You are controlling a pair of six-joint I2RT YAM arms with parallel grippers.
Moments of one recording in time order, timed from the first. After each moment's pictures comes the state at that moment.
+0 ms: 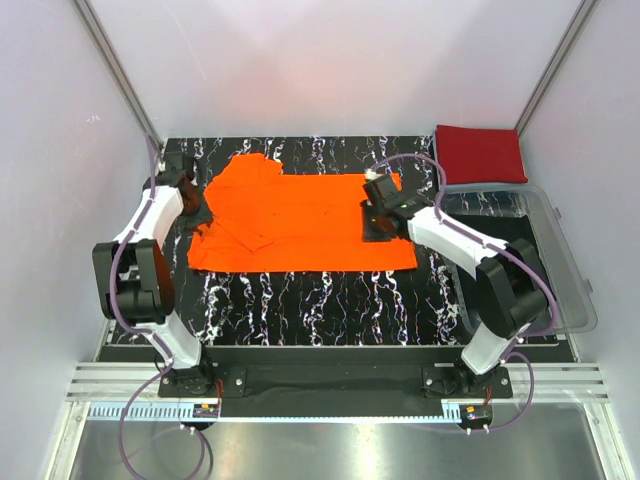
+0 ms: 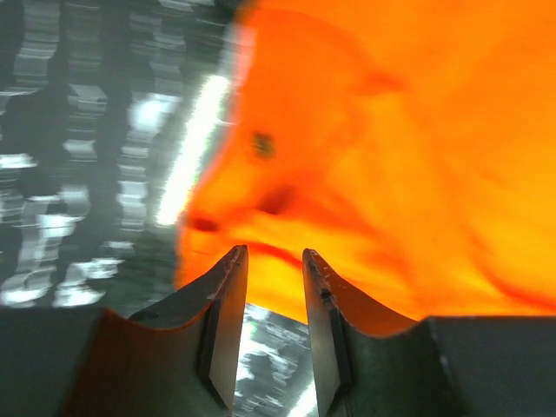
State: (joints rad) left arm 0.09 1.72 1.34 -0.76 -0.16 -0.34; right arm 0.53 1.69 1.22 -0.52 0.10 0.44
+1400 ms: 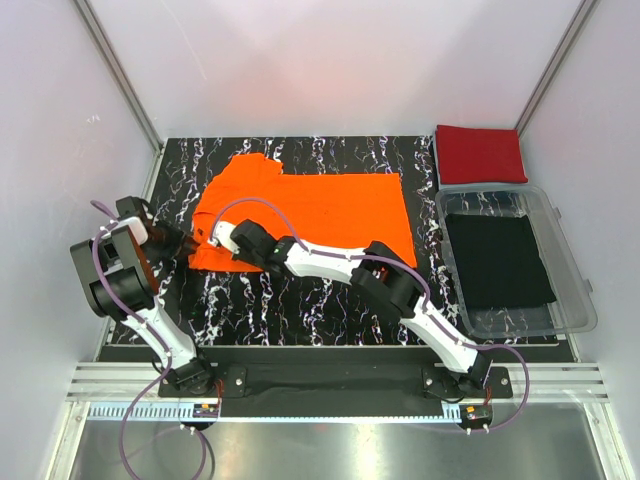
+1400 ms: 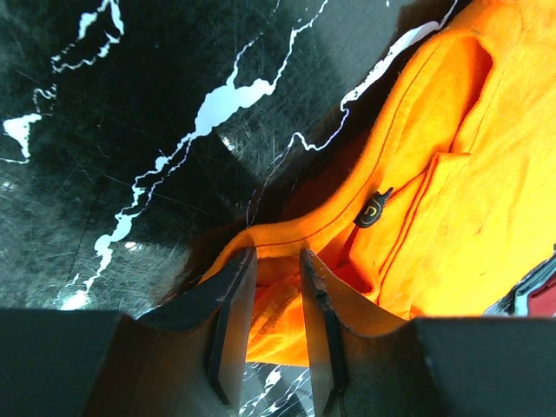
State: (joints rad) left arm 0.46 1.81 1.06 -0.43 0.40 -0.63; right arm 1.07 2.44 1.94 -0.20 0.25 -0.34
